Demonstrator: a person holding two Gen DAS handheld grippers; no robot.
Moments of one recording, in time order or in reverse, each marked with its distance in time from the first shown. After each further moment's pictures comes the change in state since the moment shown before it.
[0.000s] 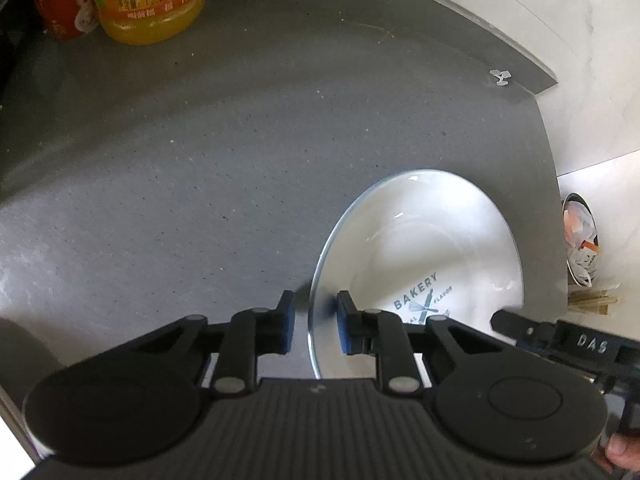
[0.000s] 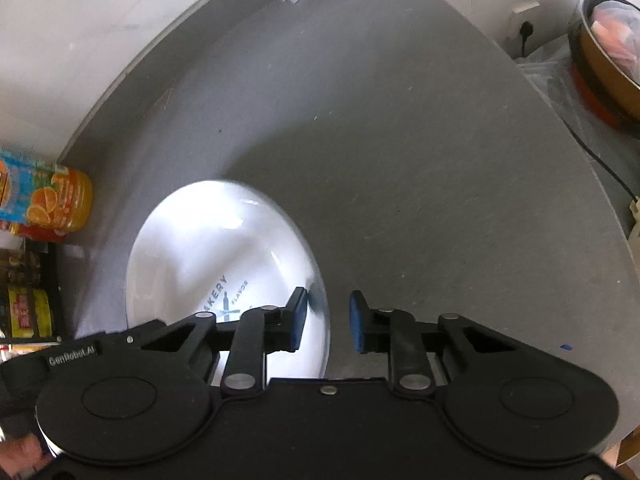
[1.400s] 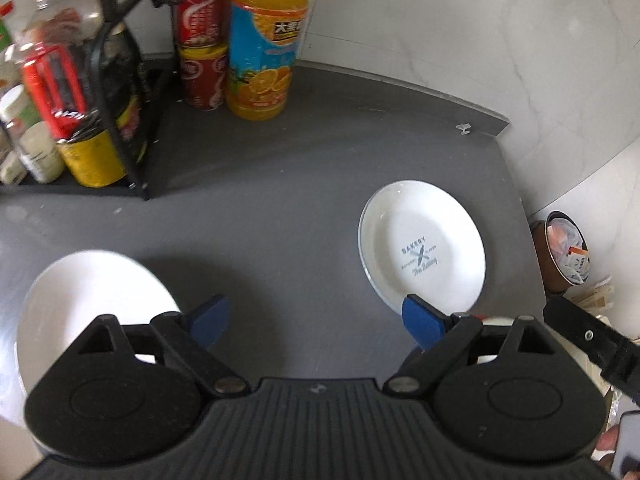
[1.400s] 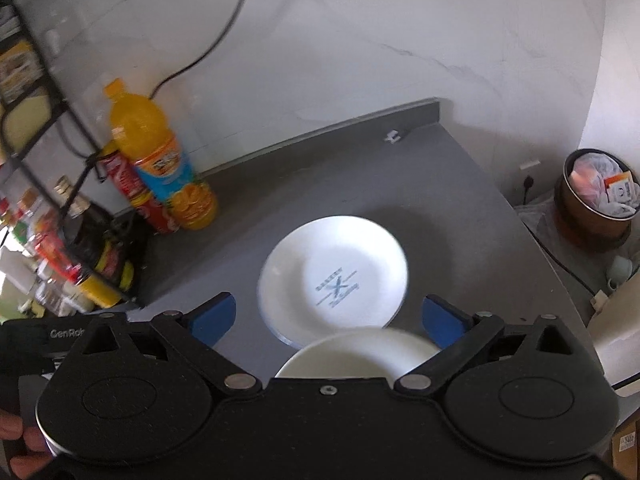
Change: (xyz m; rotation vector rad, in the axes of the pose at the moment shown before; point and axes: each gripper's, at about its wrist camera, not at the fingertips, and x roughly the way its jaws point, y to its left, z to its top) left arm -0.158 0.018 -0.110 0.057 -0.265 0.079; right arm -0.150 0.083 -0.133 -0.240 -0.446 -0.005
